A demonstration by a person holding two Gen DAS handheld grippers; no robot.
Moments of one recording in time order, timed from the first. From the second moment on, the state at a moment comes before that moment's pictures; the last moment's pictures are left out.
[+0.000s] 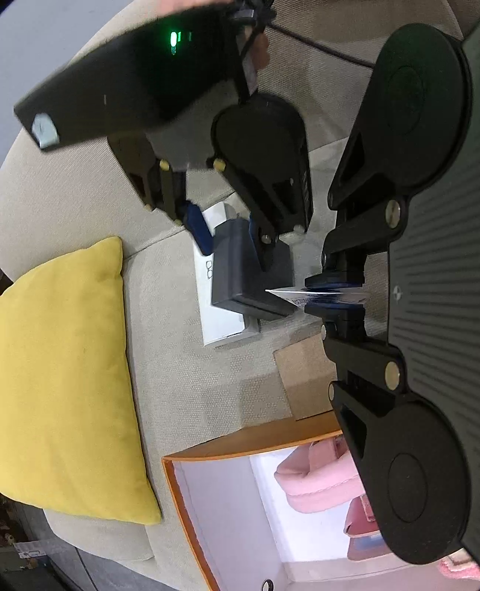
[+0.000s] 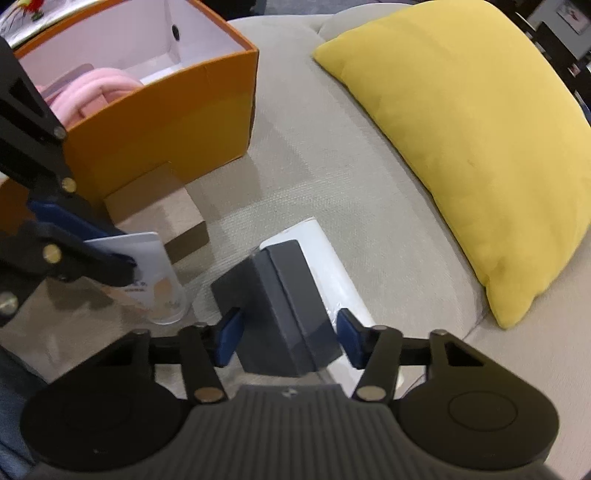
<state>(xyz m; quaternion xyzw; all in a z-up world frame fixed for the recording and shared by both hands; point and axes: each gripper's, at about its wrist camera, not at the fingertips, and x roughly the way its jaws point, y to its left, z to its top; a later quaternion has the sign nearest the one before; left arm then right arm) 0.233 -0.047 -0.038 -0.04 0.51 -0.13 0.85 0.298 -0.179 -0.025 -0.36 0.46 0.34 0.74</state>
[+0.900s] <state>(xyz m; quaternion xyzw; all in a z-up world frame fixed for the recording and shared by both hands) 0.146 -0.011 0.065 -0.09 0.36 -0.12 0.92 0.196 -0.241 0.086 0.01 0.45 0.24 0.86</state>
